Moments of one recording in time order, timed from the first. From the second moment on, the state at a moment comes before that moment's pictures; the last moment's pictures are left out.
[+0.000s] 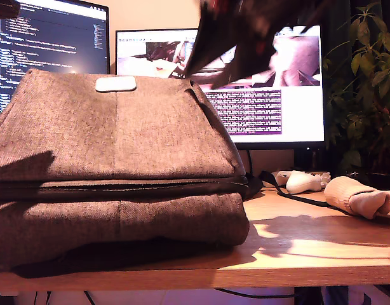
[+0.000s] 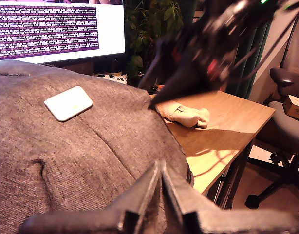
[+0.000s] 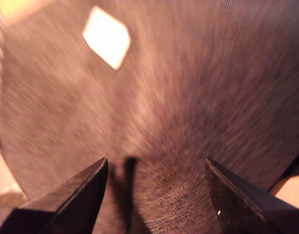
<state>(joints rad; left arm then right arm) -0.49 0.28 0.34 -0.20 0.39 -0.10 0.60 1.50 1.17 -0.41 -0.36 -0.29</state>
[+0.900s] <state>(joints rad) -0.49 0.28 0.34 -0.22 0.53 -0.12 0.60 1.59 1.45 -0.48 -0.37 -0.18</state>
